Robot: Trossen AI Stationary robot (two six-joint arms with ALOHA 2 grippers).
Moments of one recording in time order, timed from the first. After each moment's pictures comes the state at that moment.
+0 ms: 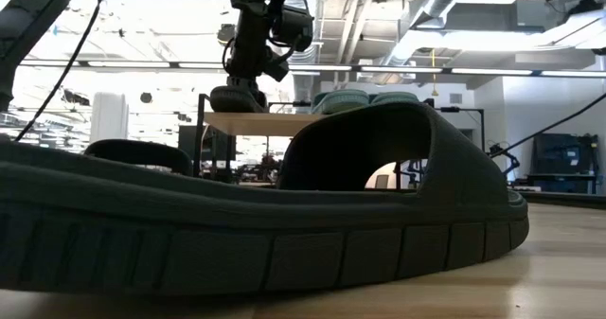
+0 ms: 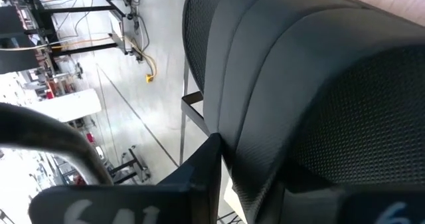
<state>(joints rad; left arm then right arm) 0.43 1.98 1.84 -1.38 -0.87 0.15 0.16 0.71 1.28 -1.25 0.61 0.24</state>
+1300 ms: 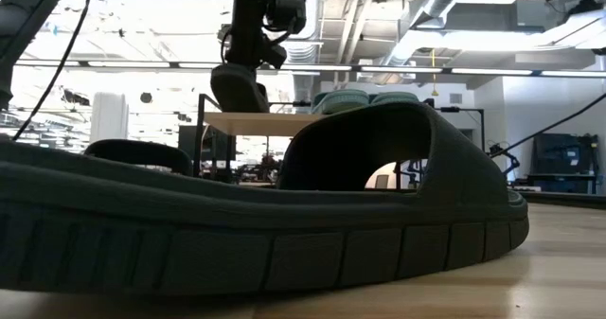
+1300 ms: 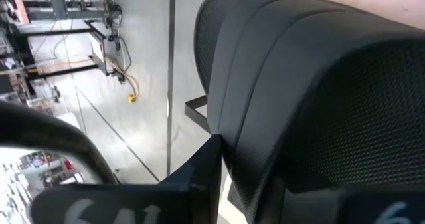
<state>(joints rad) 0.46 1.91 1.86 -1.33 -0.77 0.27 0.16 0.71 1.28 -1.24 0.60 0.24</state>
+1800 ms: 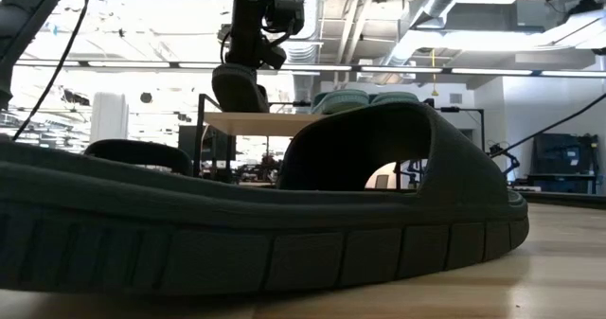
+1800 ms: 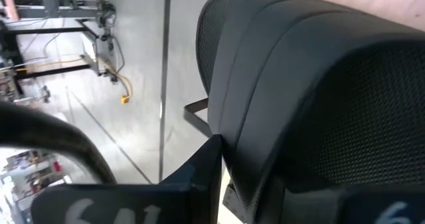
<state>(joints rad) 0.49 1.91 1.86 -1.31 -0.73 0.29 0.16 0.71 1.28 -1.24 0.60 0.26</state>
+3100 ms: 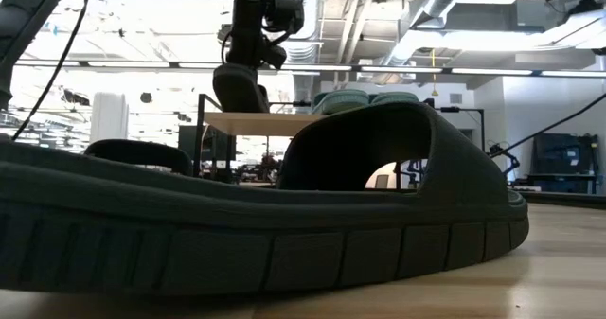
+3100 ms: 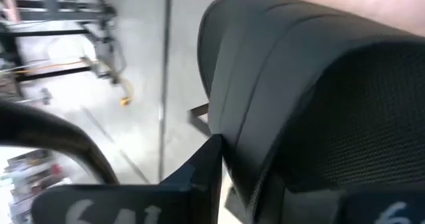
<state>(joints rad) 0.49 1.91 1.87 -1.29 -0.75 0.32 0.16 0.71 1.28 -1.24 0.59 0.26</state>
